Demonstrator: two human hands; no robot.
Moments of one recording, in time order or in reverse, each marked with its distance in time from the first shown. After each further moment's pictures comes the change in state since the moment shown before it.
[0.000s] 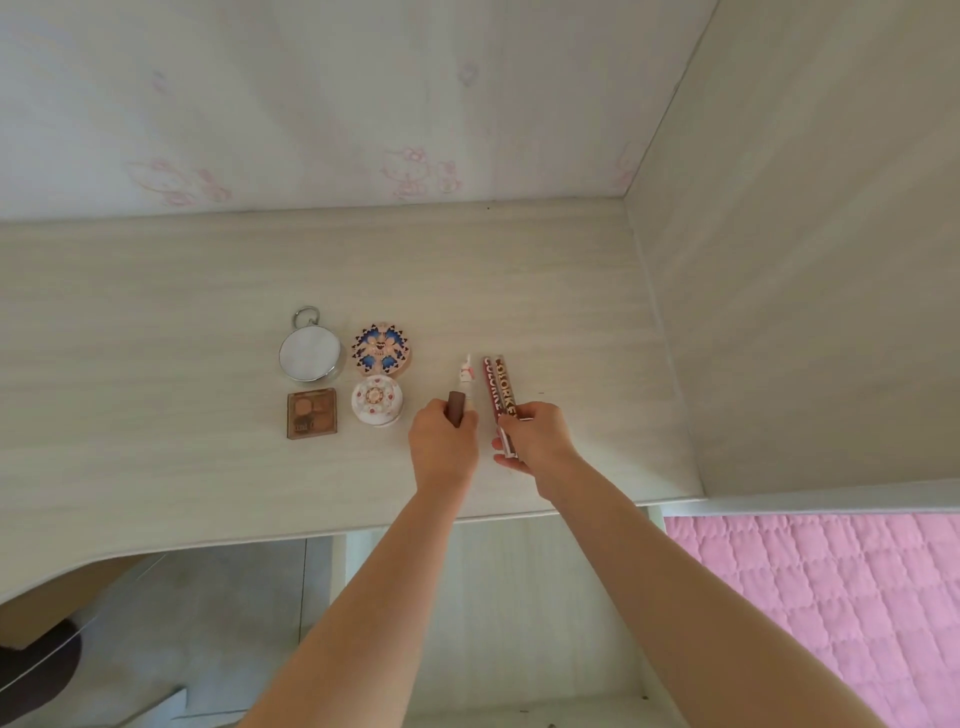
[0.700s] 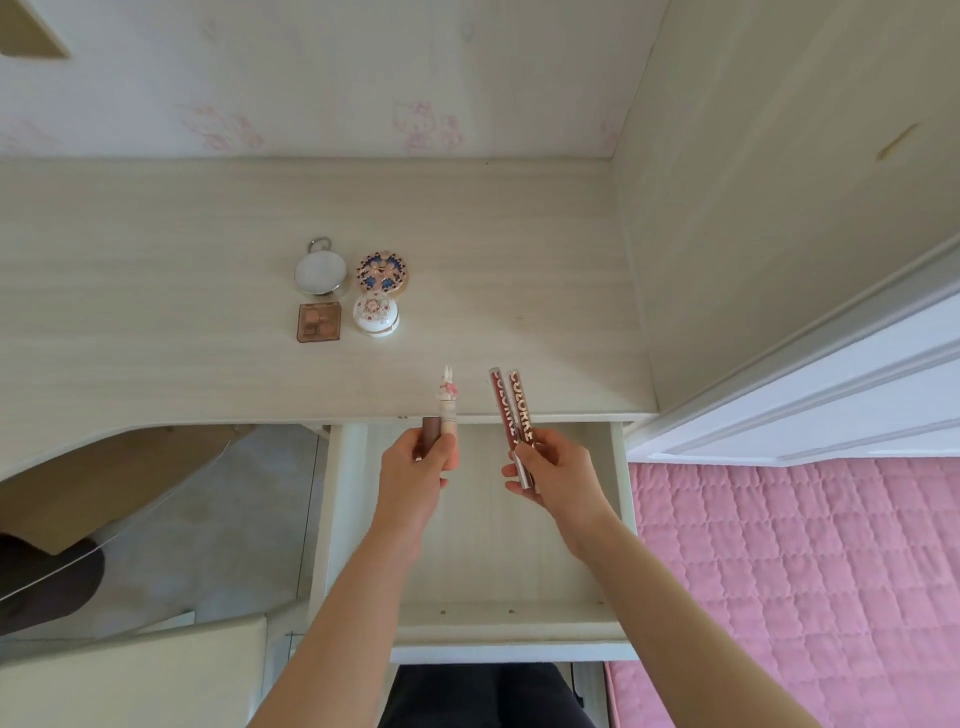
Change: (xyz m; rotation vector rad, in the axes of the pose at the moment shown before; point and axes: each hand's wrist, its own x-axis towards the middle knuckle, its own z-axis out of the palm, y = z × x) left_hand -0.165 -0.053 -0.035 -0.395 -0.089 -0.142; right_hand -0.122 0.111 -0.078 0.147 -0.181 -0.169
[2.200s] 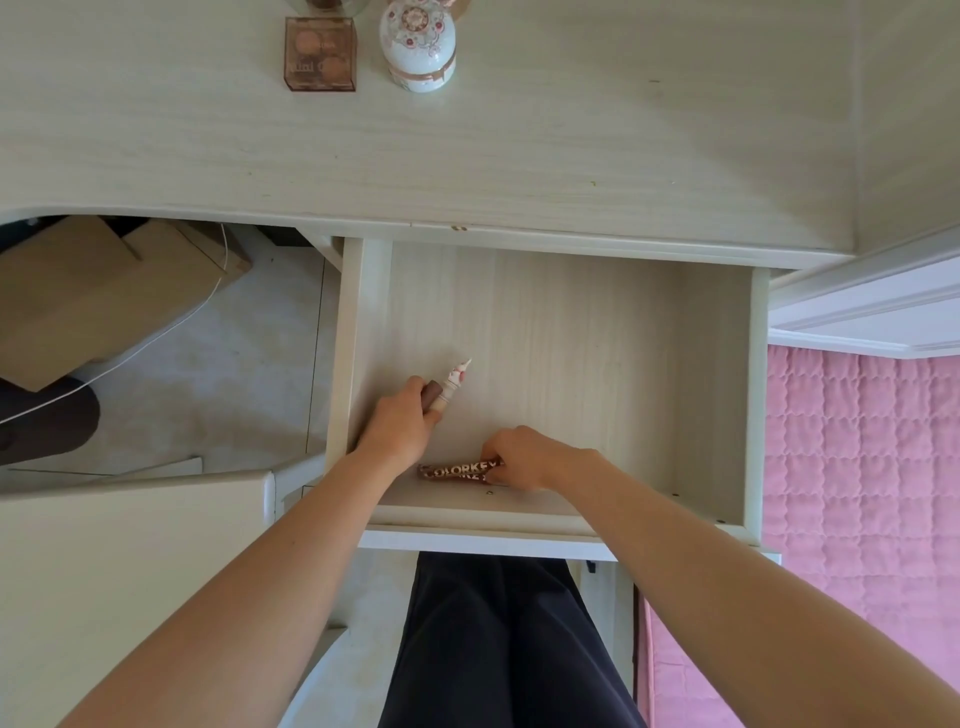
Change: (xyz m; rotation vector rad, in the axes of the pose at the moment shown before) left_hand 0.082 -0.200 -0.069 0.858 -0.275 -0.040; right_hand 0.079 0.214 0.063 -1.429 -0.825 0.005
